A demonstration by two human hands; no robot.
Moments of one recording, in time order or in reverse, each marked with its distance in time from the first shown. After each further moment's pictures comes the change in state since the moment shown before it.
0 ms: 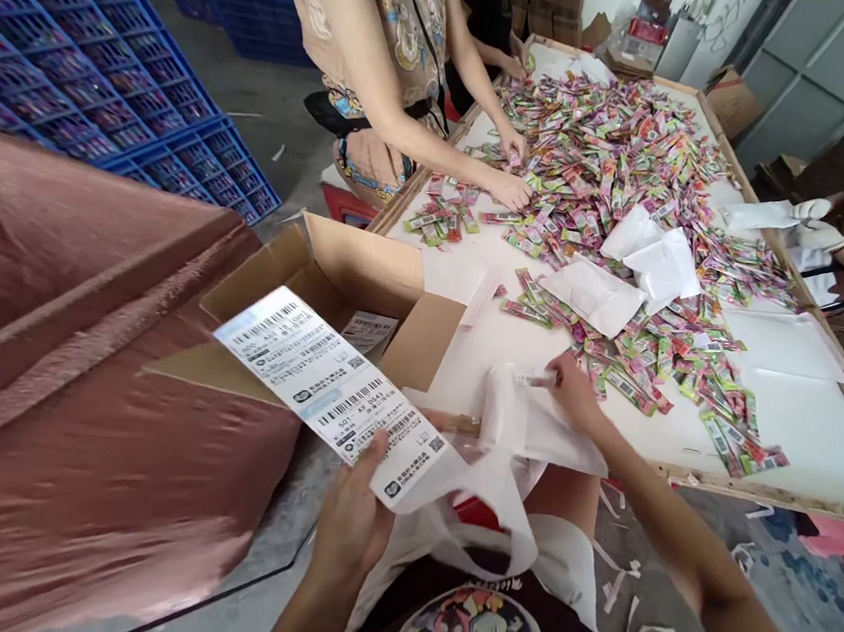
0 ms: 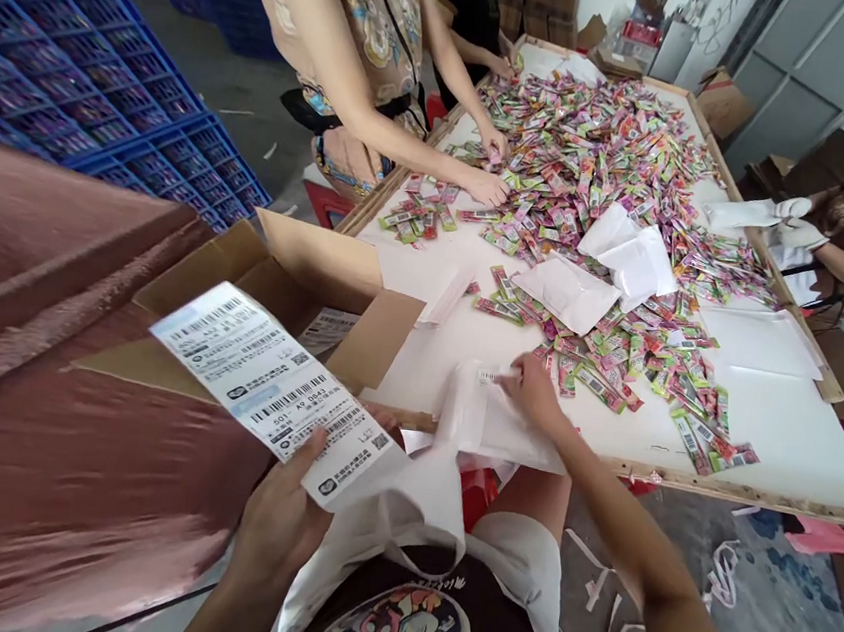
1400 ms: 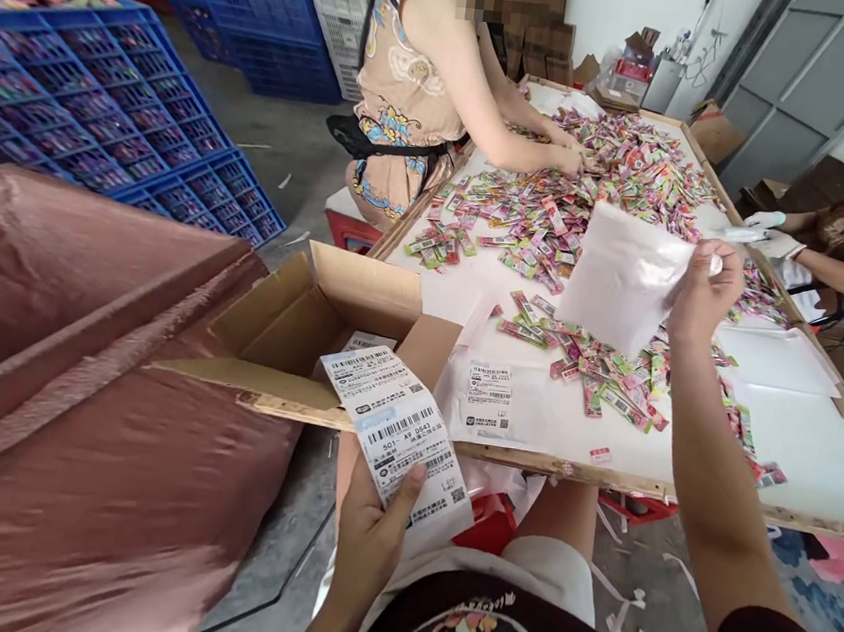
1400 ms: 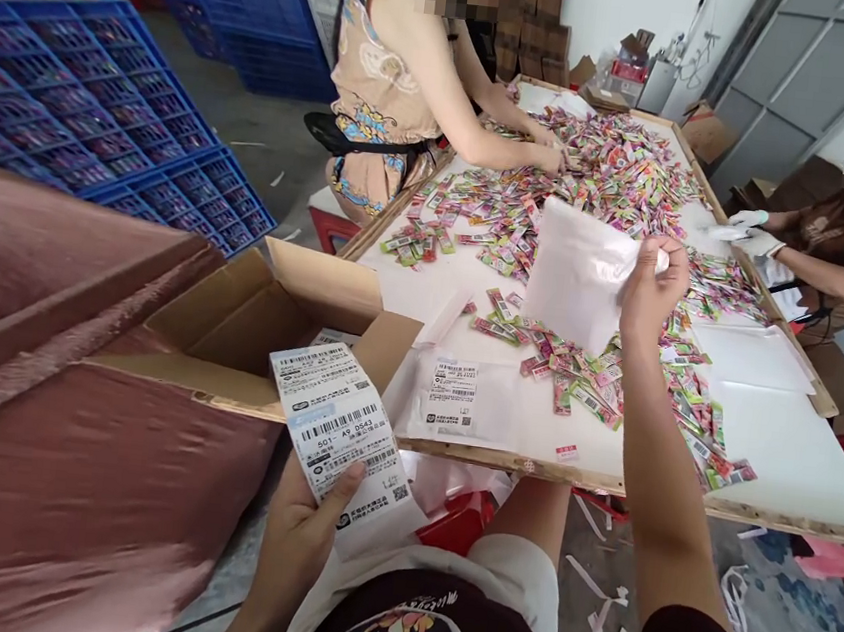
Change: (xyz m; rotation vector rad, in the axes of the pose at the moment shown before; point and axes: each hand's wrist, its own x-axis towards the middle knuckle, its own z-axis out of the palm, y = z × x) left_hand -0.006 -0.016 -0.008 0.491 -0.116 0.441; right_hand 0.133 -0.052 -0.115 0.081 0.594 -0.494
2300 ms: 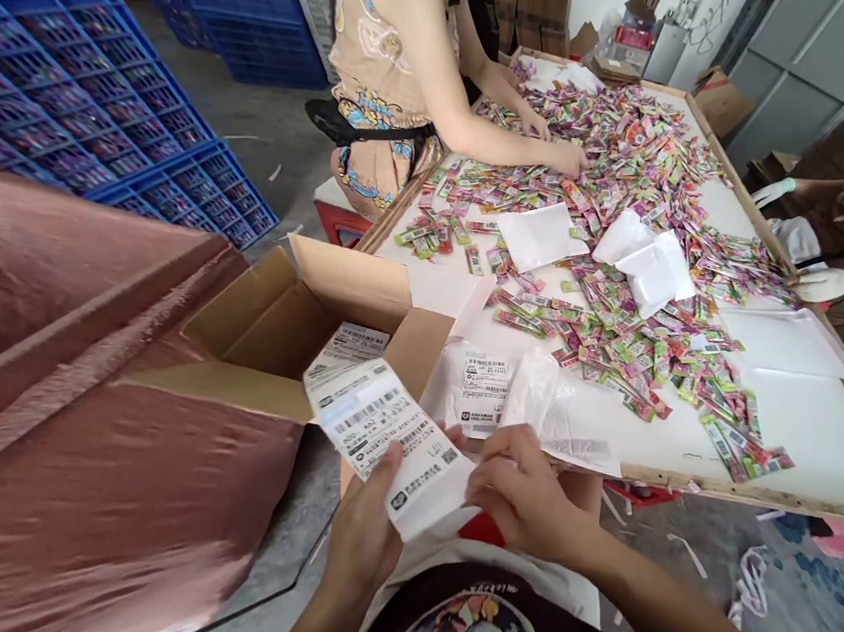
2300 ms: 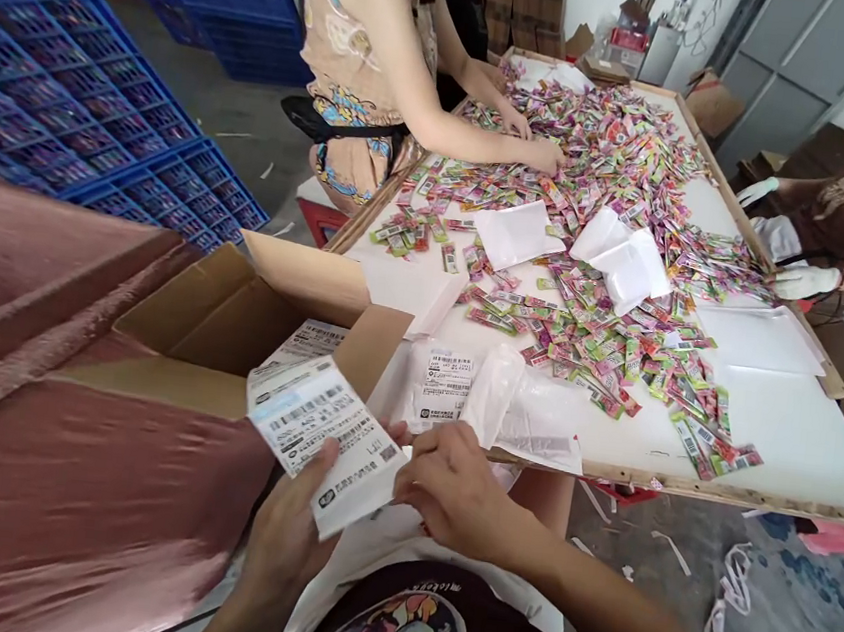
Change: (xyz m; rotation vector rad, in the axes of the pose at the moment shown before) left_hand 0.013 0.022 0.016 -0.429 -0.047 -0.453; right_hand -0.238 -0.137 -0.007 0.255 -0.854 -0.253
